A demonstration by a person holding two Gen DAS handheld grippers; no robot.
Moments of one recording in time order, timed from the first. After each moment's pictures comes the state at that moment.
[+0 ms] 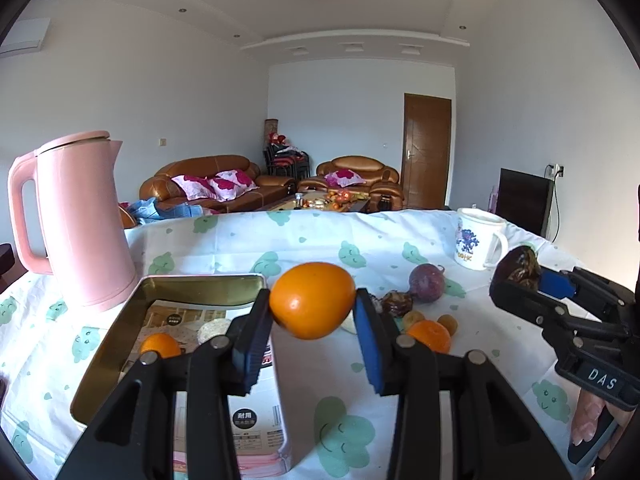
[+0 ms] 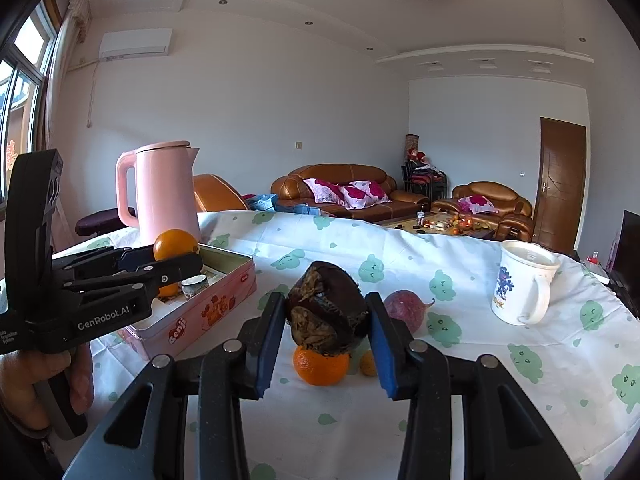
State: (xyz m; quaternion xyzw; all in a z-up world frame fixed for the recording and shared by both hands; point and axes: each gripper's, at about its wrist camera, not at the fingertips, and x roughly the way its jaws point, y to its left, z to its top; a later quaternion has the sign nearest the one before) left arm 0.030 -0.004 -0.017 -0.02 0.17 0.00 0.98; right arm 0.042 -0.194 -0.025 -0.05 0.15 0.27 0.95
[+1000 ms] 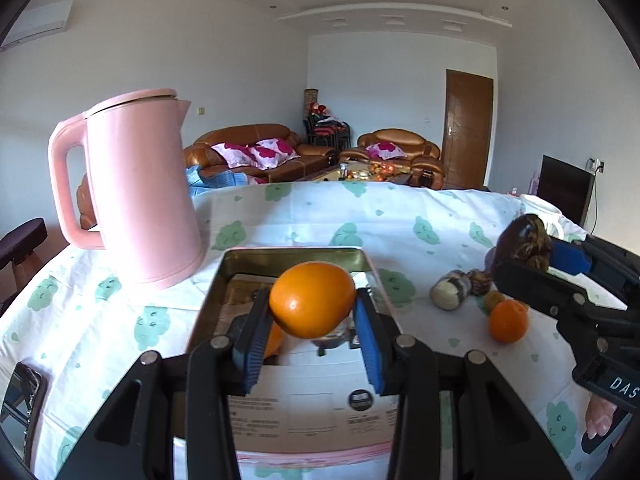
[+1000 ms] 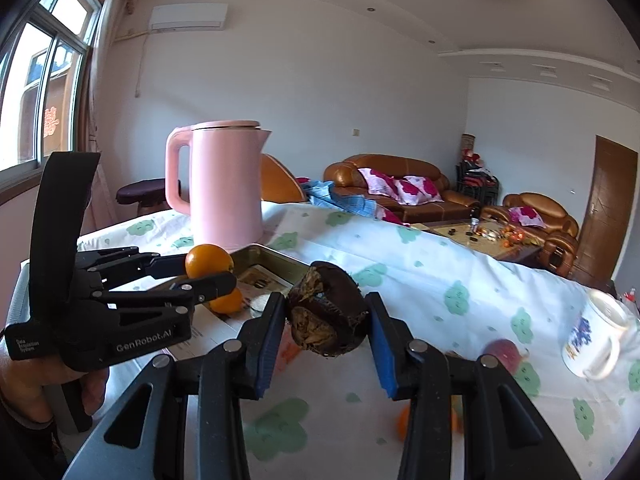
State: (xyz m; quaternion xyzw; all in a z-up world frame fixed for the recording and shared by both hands) left arm 0.032 0.068 -0.022 -0.03 0.23 0.07 0.97; right arm 0.054 -0.093 -0.008 -0.11 0.16 0.36 0.91
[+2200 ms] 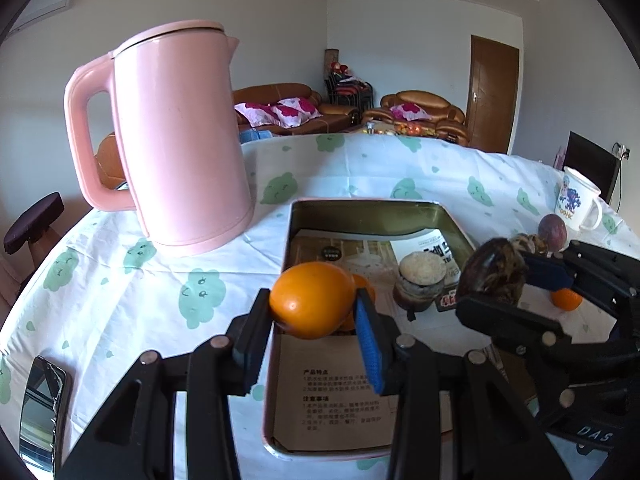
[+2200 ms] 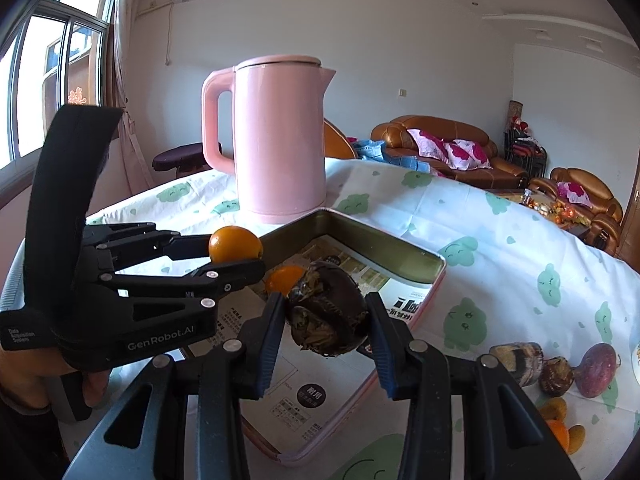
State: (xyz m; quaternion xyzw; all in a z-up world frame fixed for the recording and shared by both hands) left arm 0.041 0.122 -0.042 -0.03 0.31 0.11 0.94; right arm 0.075 -0.009 -0.042 -0.12 0.24 0.42 0.86
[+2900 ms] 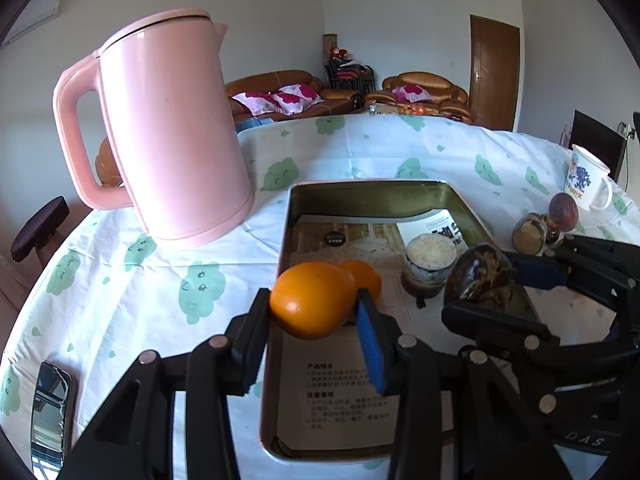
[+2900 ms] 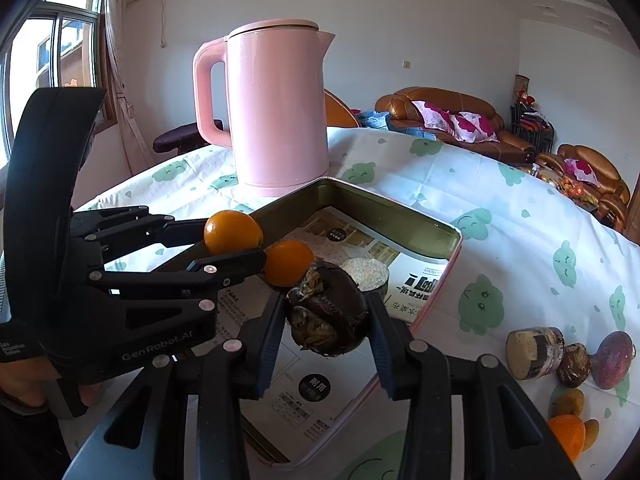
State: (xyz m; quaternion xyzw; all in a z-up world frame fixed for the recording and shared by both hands) left arm 0.055 0.115 -0.051 -0.01 0.34 0.12 0.93; right arm 0.086 0.002 -0.053 -0.13 0.29 0.42 0.85
